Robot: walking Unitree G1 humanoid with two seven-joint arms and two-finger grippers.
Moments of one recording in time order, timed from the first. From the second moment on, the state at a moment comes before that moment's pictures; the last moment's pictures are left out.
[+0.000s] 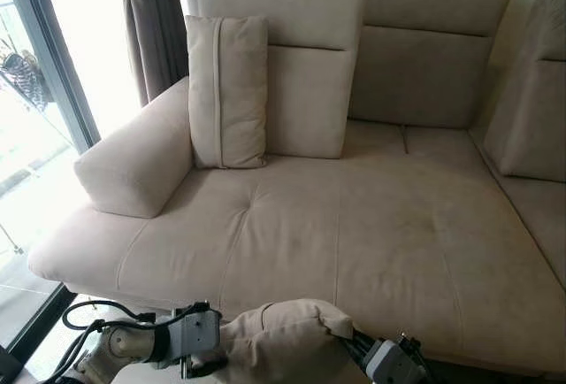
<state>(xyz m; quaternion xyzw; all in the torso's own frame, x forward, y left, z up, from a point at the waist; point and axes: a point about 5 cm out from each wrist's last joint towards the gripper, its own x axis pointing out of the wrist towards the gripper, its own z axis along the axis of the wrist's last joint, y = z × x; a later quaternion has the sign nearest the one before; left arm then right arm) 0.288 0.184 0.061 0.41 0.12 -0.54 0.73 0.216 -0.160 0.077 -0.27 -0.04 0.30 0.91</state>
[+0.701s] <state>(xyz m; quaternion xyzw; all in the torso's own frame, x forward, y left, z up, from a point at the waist) 0.273 0.178 0.052 0.38 0.14 -0.59 0.70 0.221 -0.158 0.082 -0.26 -0.05 0.30 0.92</state>
